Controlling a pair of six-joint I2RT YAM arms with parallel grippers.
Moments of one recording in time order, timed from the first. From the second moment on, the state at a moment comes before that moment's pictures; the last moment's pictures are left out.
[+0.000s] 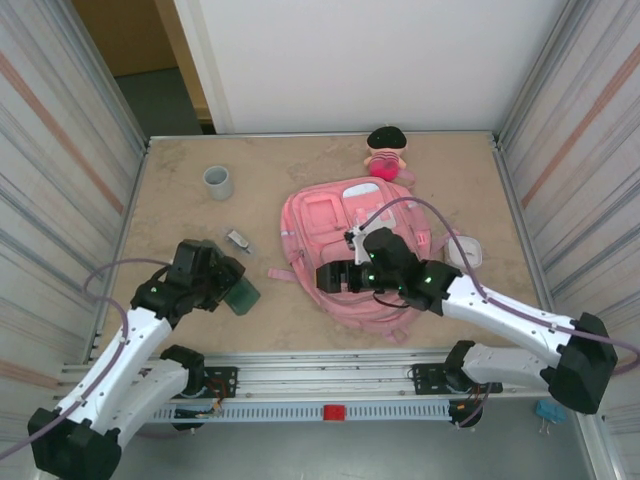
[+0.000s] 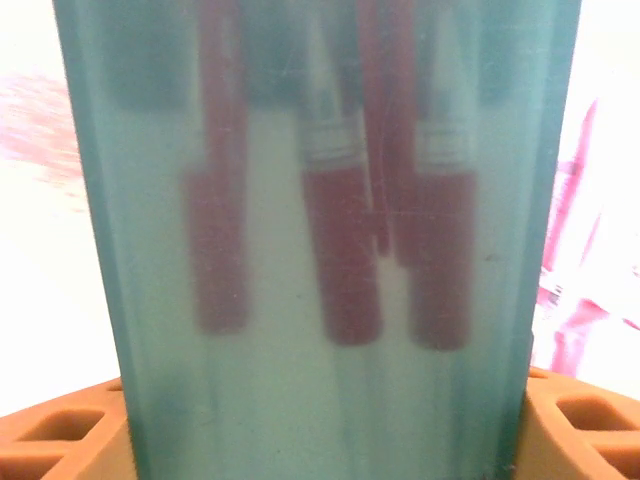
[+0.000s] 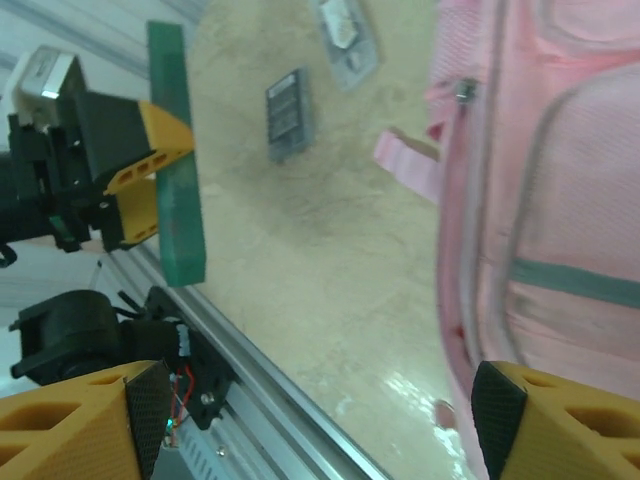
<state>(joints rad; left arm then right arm) -0.37 0.78 0.63 -0.77 0.06 -1.13 0.93 1.11 0.79 -0.27 -0.20 0.76</state>
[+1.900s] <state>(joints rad) -0.72 1.05 0.90 -0.52 -0.11 -0.97 0.66 1.08 0.73 -0.06 -0.23 0.72</state>
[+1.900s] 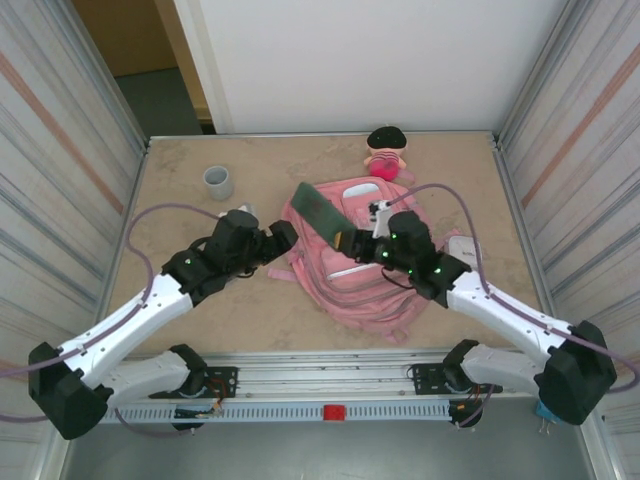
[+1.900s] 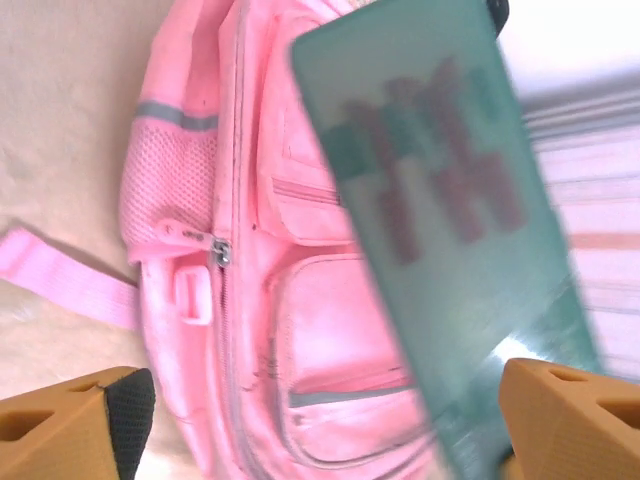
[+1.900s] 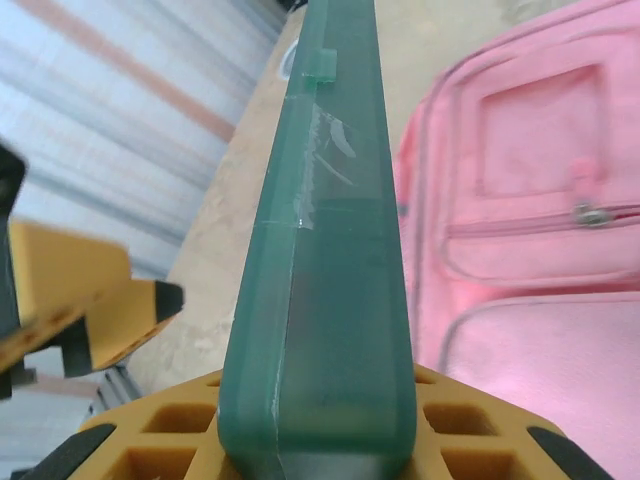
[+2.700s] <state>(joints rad) -0.87 1.44 1.03 -0.26 0.14 0.35 -0.13 0.92 0.69 -0.31 -0.71 0.72</state>
